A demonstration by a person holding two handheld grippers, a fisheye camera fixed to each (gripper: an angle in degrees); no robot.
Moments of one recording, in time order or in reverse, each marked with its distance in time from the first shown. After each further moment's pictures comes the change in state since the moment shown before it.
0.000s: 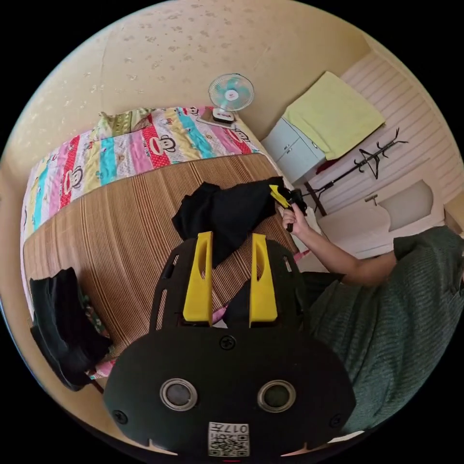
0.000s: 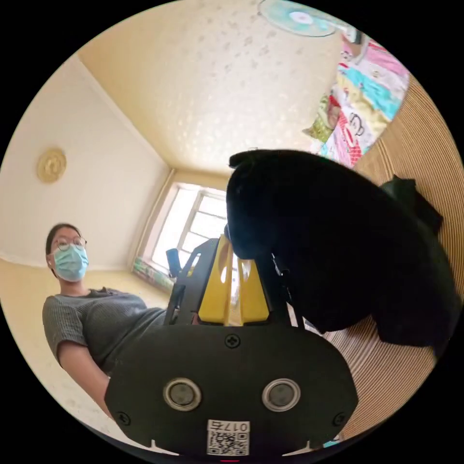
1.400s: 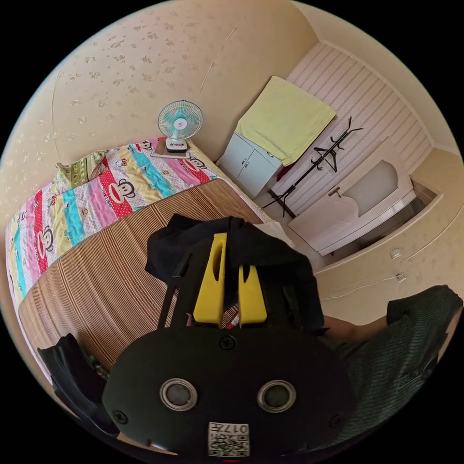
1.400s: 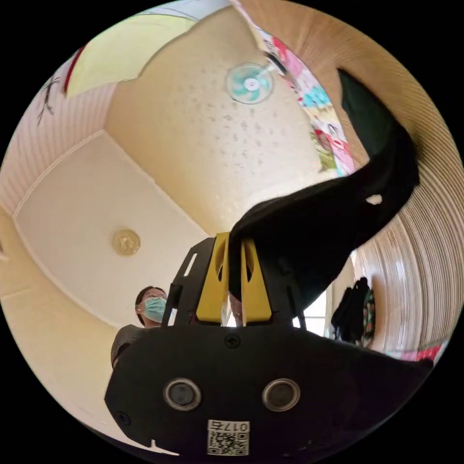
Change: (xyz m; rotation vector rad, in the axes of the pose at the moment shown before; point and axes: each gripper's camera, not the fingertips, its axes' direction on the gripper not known) left arm 0.012 0.008 -0.160 0.170 0.150 0.141; right arm 0.070 0.288 -0.162 0.645 -0.468 0.191
